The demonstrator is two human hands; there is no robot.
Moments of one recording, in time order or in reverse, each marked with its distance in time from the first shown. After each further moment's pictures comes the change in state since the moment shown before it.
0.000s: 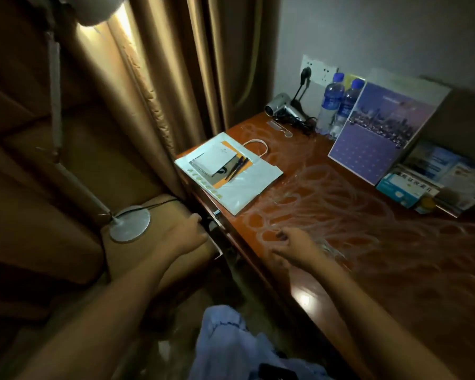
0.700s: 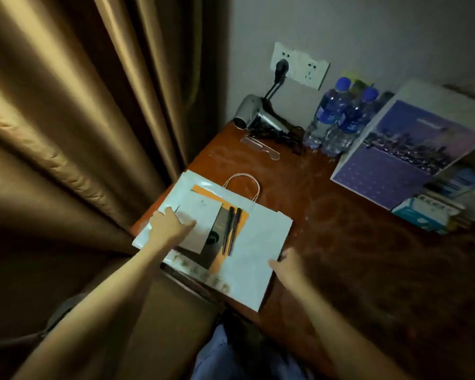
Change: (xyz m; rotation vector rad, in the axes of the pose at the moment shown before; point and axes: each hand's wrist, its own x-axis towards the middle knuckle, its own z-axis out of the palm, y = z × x) left_hand 0.371 -0.025 -0.067 -0.027 -0.077 -0.102; right_hand 0.262 -0.041 0.018 0.431 0.289 0.771
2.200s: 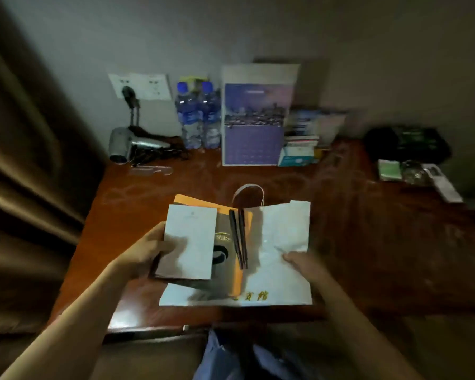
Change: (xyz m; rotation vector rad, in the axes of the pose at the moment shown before) left_hand -0.056 0.103 0.001 -0.483 -0.959 0.420; right_hand -0.093 0.112 -0.090 0.782 0.234 0.228
